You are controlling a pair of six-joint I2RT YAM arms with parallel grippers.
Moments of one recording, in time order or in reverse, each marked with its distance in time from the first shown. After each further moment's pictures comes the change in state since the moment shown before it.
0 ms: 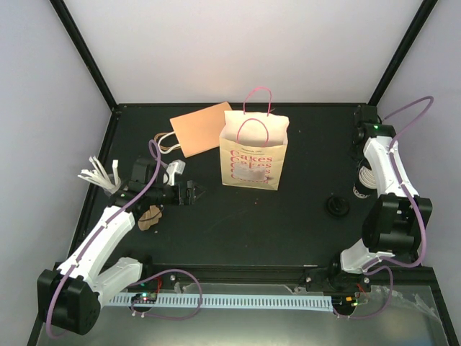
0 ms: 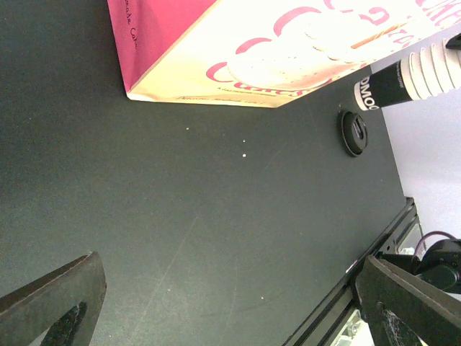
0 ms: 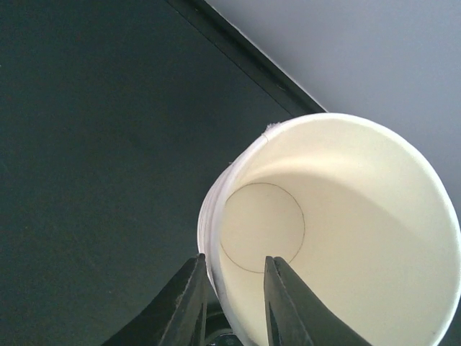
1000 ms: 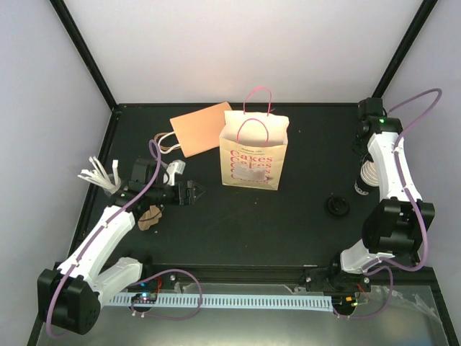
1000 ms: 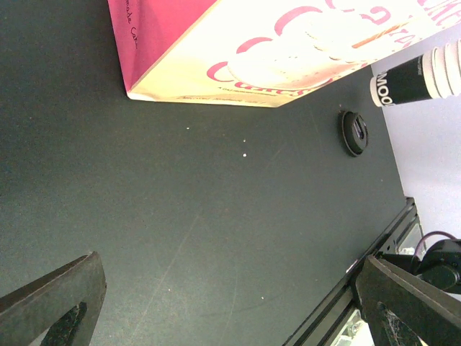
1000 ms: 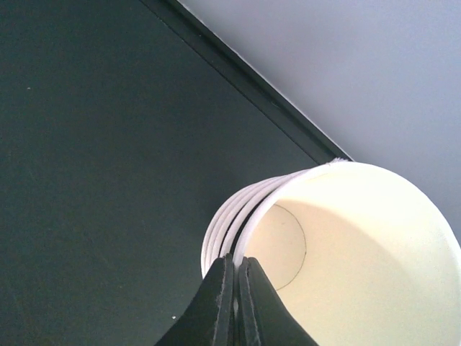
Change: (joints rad) left arm 0.000 0.001 0.000 0.000 0.000 0.000; right arm 0.000 -0.008 0.113 -0.088 0.006 -0.012
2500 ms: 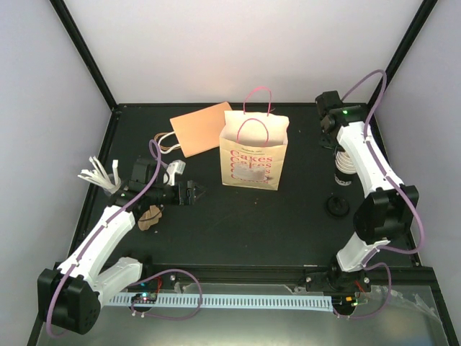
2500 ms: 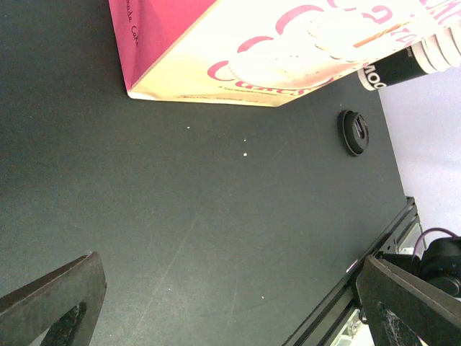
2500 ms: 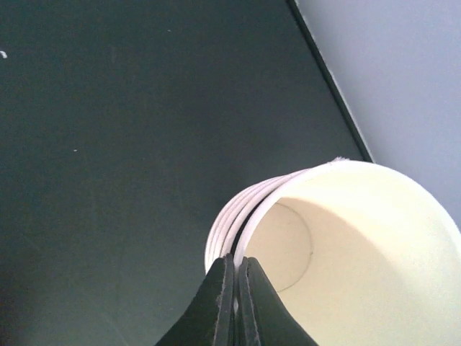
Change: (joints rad) left arm 0.000 0.003 0.000 -0.001 0.000 0.000; right arm 0.279 0.099 0.137 -0.077 0.020 -0.109
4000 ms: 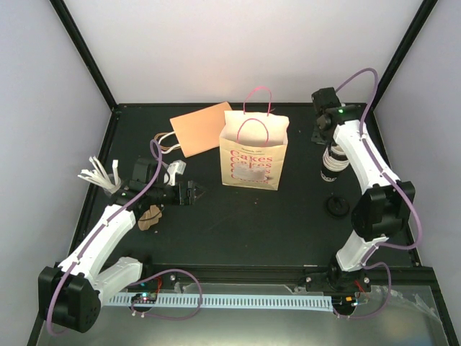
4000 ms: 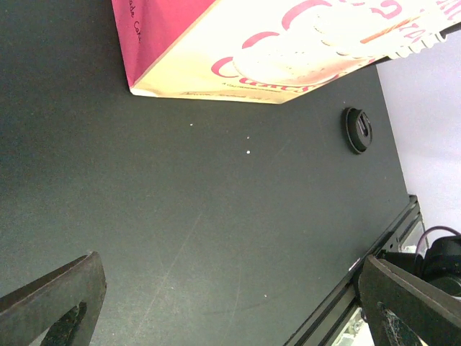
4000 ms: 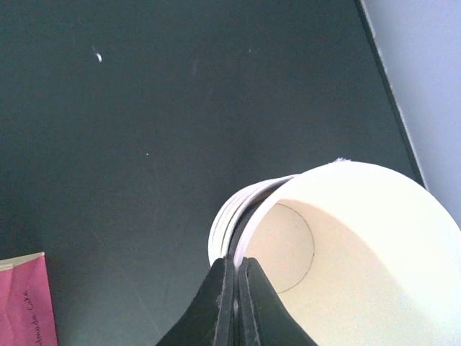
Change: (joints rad) left arm 0.000 0.013 0.000 -0.001 0.000 0.006; right arm 0.029 0.041 -0.006 0.134 -0.100 -0.125
